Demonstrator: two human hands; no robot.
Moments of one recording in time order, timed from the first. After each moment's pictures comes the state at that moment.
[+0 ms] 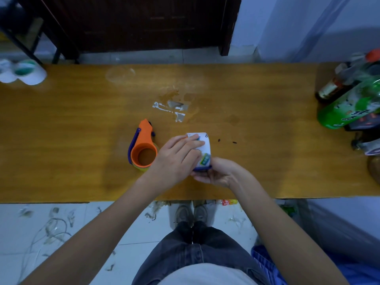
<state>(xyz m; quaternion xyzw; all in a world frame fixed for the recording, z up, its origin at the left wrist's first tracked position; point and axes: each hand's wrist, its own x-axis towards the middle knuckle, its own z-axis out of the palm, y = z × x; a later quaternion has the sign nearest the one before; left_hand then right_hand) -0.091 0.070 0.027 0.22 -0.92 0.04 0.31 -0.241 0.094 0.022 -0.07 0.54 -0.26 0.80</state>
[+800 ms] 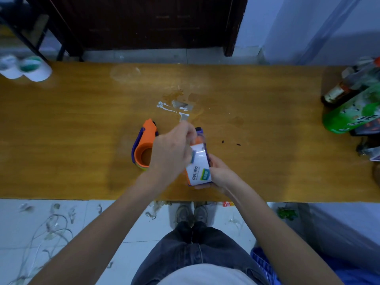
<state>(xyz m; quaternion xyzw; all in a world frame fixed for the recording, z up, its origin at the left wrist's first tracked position) -0.094 0.061 0.058 0.42 -0.83 -0.13 0.34 -0.226 0.105 0.016 -0.24 0.59 -0.29 0.72</state>
